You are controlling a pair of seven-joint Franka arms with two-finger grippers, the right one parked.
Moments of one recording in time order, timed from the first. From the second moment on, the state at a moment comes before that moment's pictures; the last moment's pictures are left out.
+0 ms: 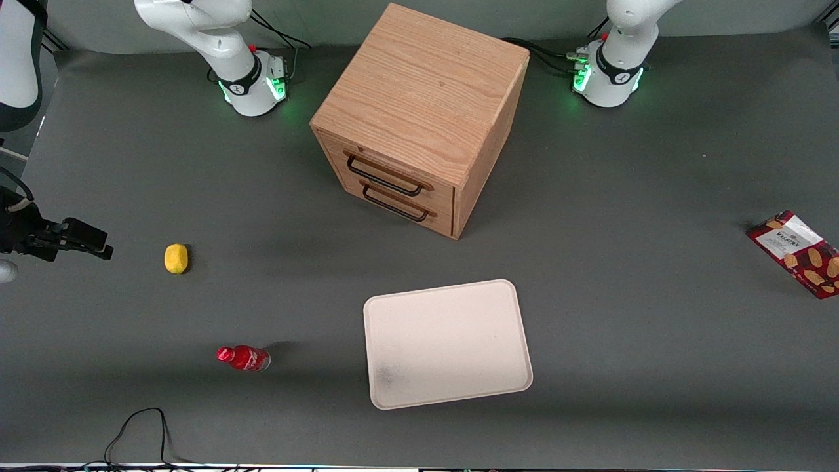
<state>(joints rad) 0.62 0.14 0.02 -1.66 0.01 1.82 0.03</state>
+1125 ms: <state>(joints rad) 0.62 0.32 0.01 -1.90 -0.06 2.29 0.03</state>
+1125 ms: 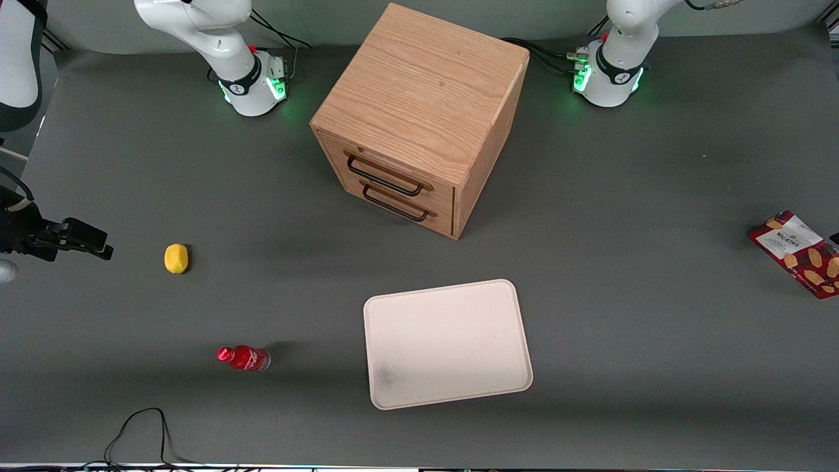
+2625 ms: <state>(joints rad) 0.62 0.47 0.01 -1.93 -0.10 2.50 0.03</state>
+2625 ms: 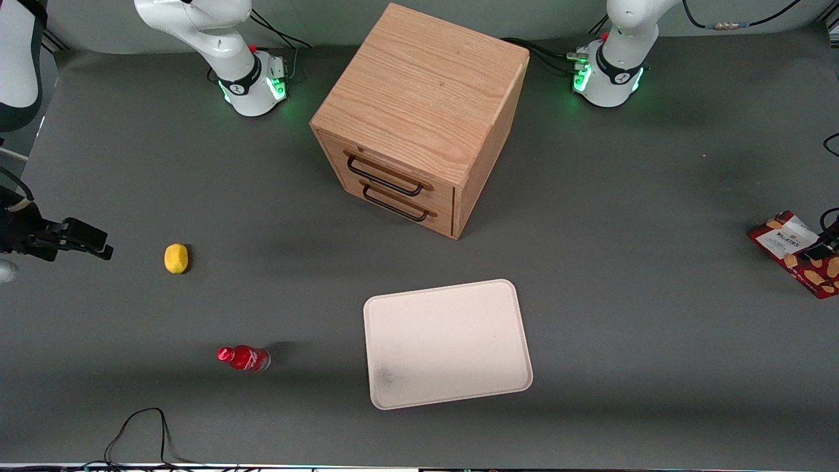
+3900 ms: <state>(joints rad) 0.58 0.16 0.00 -1.81 0.07 2.02 0.32</state>
